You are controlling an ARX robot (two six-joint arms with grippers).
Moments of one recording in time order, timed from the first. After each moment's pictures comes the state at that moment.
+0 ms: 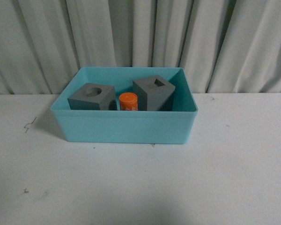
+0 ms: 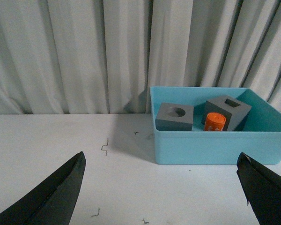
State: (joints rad) left arm 0.00 0.01 0.01 0.00 0.00 -0.01; right arm 0.00 0.00 0.01 0.00 0.00 0.01
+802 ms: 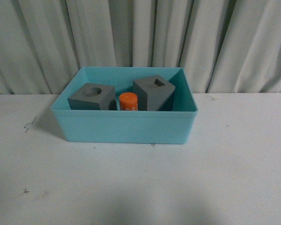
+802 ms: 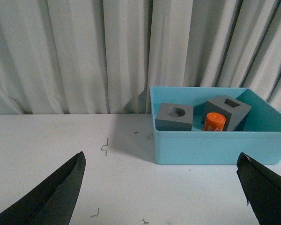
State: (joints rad) left arm 0.00 0.01 0.01 0.00 0.00 -0.01; right arm 0.00 0.00 0.01 0.00 0.00 0.00
